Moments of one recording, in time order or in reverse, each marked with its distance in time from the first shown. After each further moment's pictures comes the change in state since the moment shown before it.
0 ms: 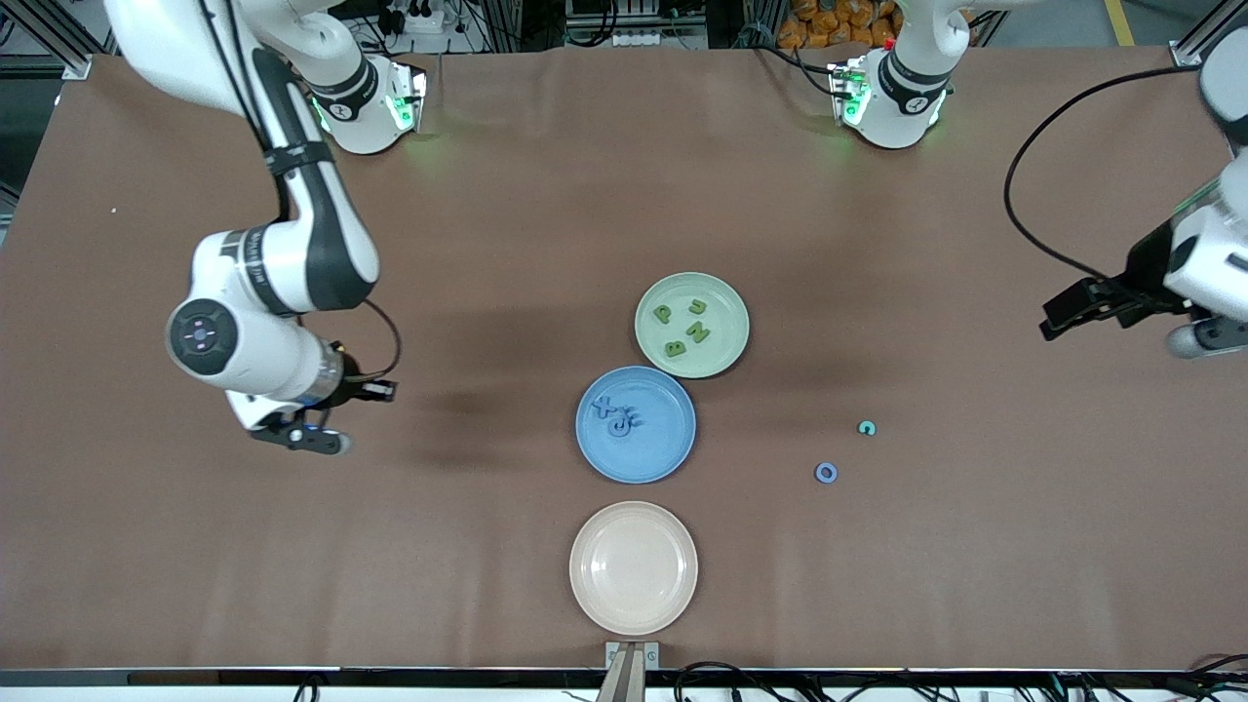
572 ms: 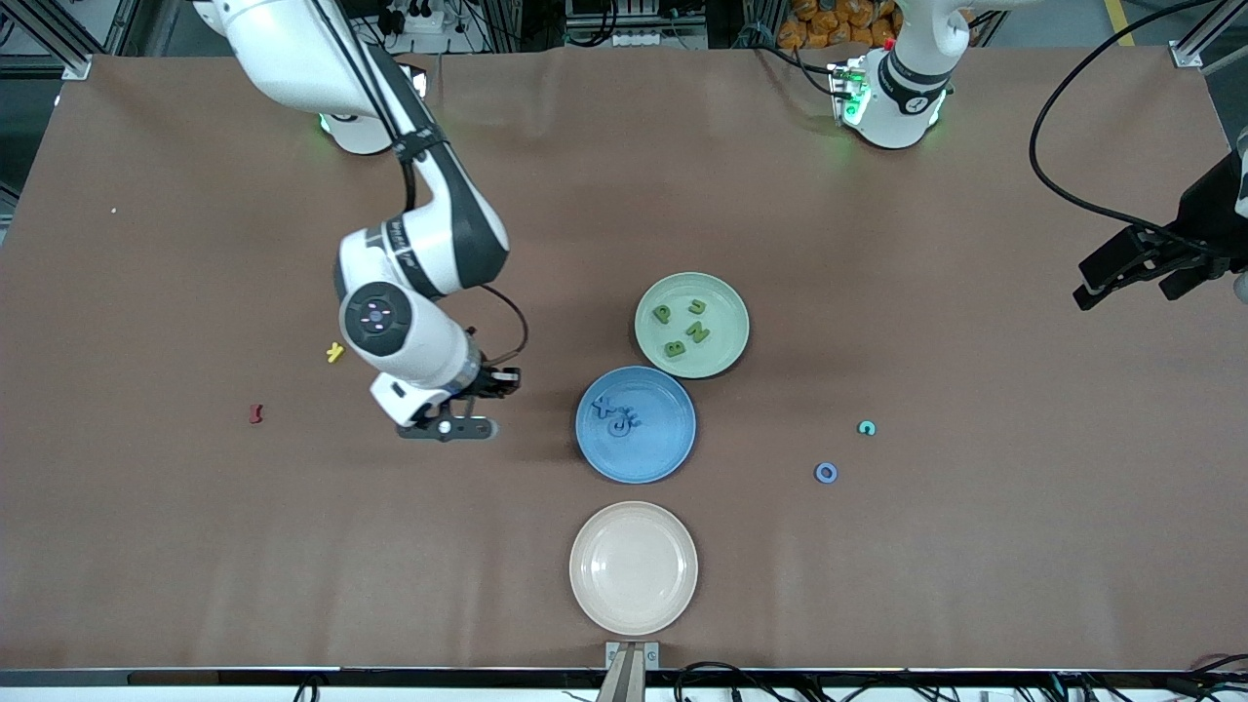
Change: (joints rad) left arm -0.004 -0.021 -0.024 0.135 0.000 -0.105 0.000; right arm 0.177 0.139 0.031 0.166 0.032 0.036 0.033
